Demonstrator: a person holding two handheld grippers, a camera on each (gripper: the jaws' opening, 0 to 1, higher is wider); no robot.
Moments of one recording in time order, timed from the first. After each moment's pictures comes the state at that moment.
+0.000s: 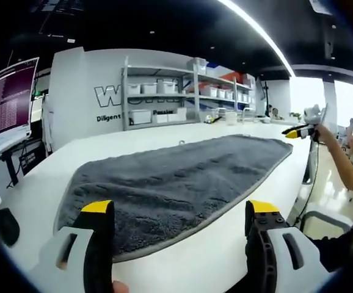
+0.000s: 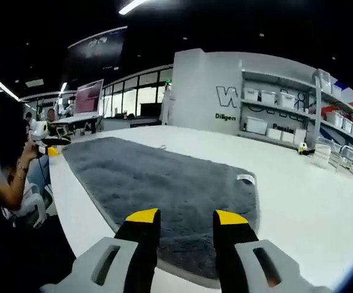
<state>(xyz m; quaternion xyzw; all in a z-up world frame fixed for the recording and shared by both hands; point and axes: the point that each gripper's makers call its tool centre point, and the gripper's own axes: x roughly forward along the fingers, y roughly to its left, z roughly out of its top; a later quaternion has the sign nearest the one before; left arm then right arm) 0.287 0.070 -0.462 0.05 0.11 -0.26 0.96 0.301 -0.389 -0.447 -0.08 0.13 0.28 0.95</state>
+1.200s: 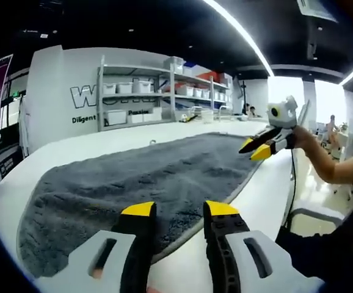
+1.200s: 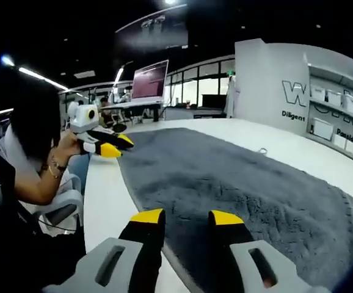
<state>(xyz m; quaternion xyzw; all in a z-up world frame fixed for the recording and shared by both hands) 0.296 0.016 -0.474 0.05 0.12 -0.35 0.93 0.298 -0.181 -0.482 -0.09 0.17 0.46 0.86</state>
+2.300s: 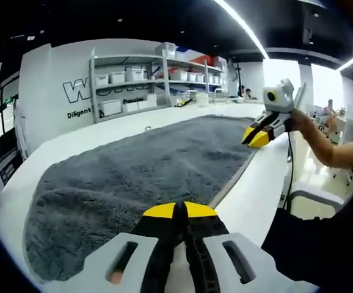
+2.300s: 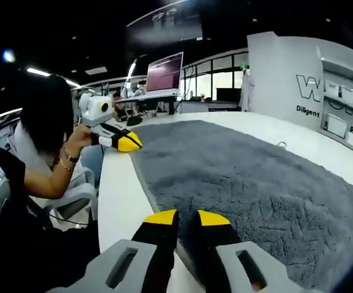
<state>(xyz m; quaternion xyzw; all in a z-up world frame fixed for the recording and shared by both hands) 0.284 0.022 -0.489 0.10 0.15 -0.35 0.92 0.281 -0.174 -0.493 -0.10 0.18 0.50 0.84</state>
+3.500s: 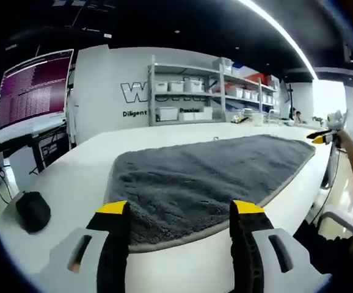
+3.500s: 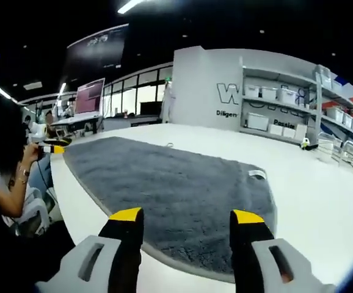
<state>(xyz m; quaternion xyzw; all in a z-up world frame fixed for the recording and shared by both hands) 0.291 0.144 -0.475 0.04 0.13 -0.18 0.98 0.293 -0.401 -0.458 -0.05 0.15 0.24 0.96</state>
